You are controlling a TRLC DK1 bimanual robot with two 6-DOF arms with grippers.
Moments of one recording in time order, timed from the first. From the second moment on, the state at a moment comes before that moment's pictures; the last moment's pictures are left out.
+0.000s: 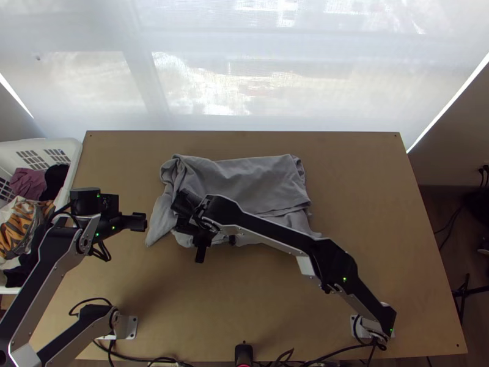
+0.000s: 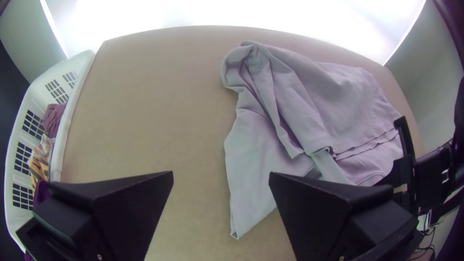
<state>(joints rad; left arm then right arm) -0.02 1.01 0.77 -0.60 0.08 0.00 1.11 2.28 2.11 -0.99 -0.07 -0.34</state>
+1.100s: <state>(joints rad) -0.59 1.33 1.05 -0.62 0.08 0.04 0.66 1.38 1.26 -1.09 -0.06 -0.30</state>
